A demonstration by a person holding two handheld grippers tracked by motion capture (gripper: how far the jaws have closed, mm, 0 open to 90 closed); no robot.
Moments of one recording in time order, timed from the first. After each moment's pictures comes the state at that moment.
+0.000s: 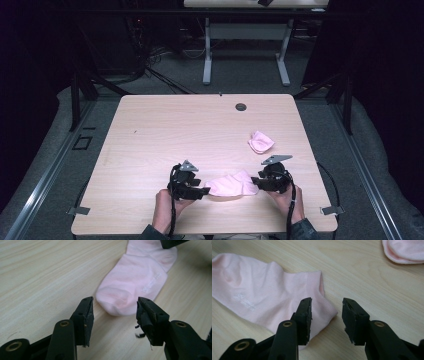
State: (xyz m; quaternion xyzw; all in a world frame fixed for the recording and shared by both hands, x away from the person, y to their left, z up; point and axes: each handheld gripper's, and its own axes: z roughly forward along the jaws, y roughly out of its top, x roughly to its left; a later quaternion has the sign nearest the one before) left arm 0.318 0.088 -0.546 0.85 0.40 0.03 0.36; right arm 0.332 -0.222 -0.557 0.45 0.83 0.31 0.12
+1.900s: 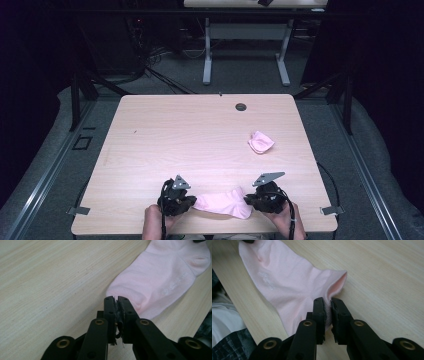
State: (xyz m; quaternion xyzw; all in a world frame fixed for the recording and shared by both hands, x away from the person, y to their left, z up) left arm 0.275 0.111 -0.559 0.86 0.38 0.06 0.33; right arm 0.277 -0.197 -0.552 0.38 0.87 0.32 0.05
